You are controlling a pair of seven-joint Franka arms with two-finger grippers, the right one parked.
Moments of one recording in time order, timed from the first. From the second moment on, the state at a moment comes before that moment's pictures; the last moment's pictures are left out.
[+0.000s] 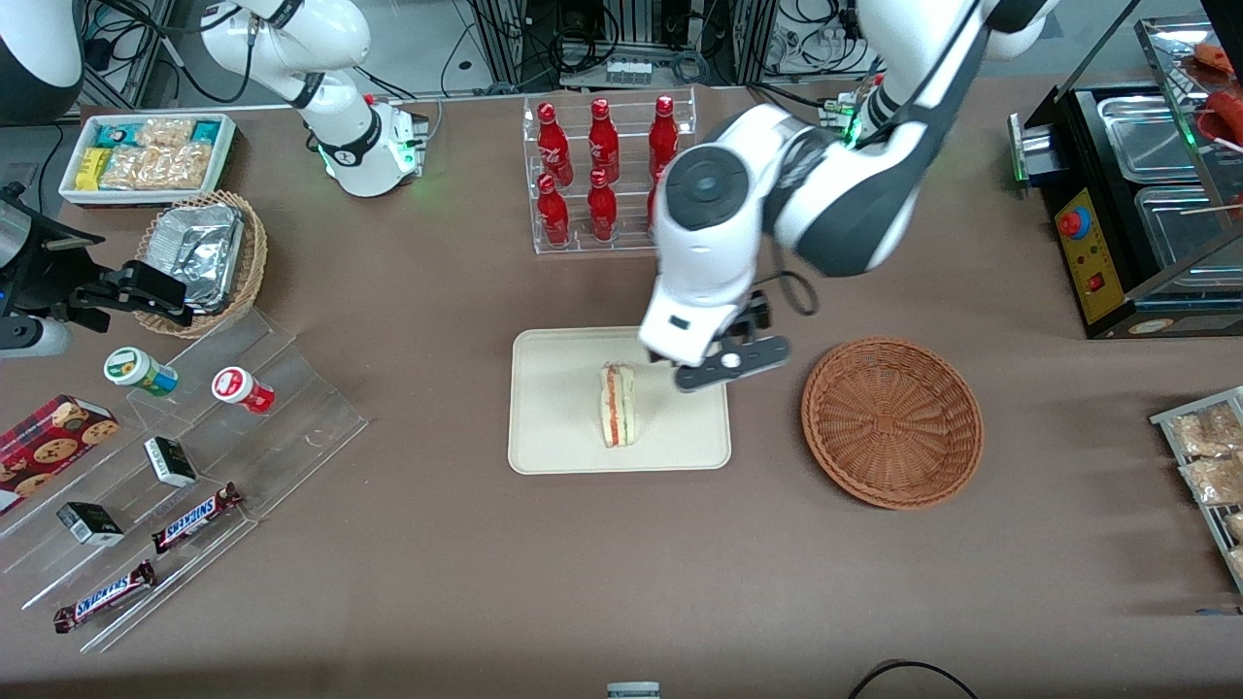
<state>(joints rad) -0.50 0.47 -0.17 -1.24 0.13 1.62 -0.93</state>
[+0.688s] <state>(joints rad) -0.50 0.25 0.16 -1.42 0.02 1.49 -0.39</state>
